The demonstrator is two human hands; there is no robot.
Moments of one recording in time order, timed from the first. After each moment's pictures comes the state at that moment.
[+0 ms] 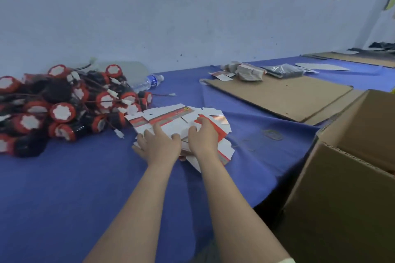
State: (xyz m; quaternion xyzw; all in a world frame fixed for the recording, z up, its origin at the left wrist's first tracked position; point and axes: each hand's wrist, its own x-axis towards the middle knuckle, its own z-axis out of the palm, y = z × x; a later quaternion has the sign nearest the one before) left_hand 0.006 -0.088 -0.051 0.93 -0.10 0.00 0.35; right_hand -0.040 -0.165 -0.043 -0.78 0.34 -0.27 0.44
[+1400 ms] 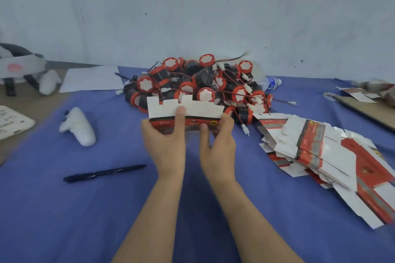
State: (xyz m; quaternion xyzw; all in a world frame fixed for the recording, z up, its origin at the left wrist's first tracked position) left_hand 0.068 0.140 -0.064 0.64 0.10 0.30 0.70; right_hand 0.053 0.058 -0.082 -0.76 -0.01 -0.33 0.56
